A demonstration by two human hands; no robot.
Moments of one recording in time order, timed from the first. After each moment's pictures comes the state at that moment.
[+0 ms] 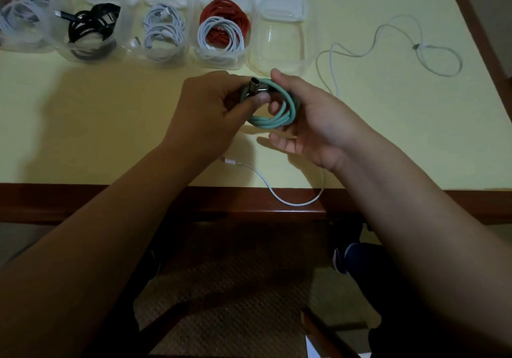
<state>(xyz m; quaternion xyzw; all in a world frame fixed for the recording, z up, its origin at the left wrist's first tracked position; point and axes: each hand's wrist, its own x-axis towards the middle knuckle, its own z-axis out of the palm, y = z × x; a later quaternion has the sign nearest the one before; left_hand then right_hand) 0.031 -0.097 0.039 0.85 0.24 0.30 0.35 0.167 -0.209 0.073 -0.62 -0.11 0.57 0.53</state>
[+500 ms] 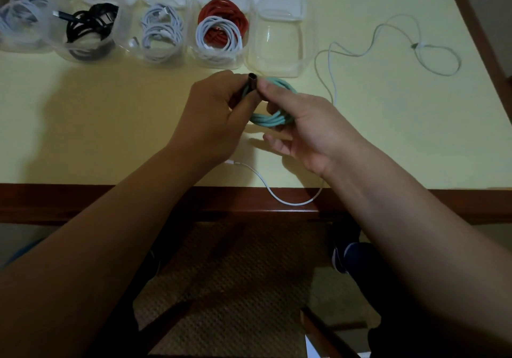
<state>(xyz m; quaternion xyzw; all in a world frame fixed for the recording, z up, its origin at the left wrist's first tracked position) 0.036 -0.103 0.036 0.85 0.24 0.30 0.35 0.154 -0.210 0.071 -0.62 -0.12 0.52 0.58</state>
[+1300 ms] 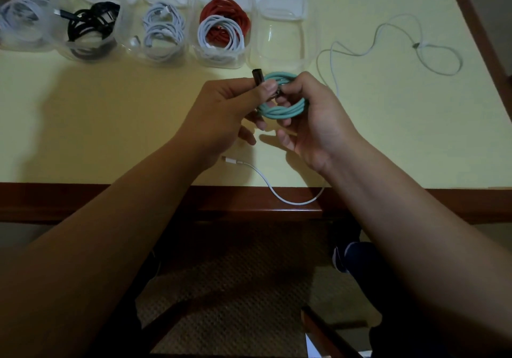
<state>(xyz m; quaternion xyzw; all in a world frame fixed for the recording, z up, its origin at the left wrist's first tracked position) 0.042 -0.110 0.048 0.65 0.28 0.20 0.67 0.164 -0.203 0.061 -0.60 -0.08 0.51 0.61</state>
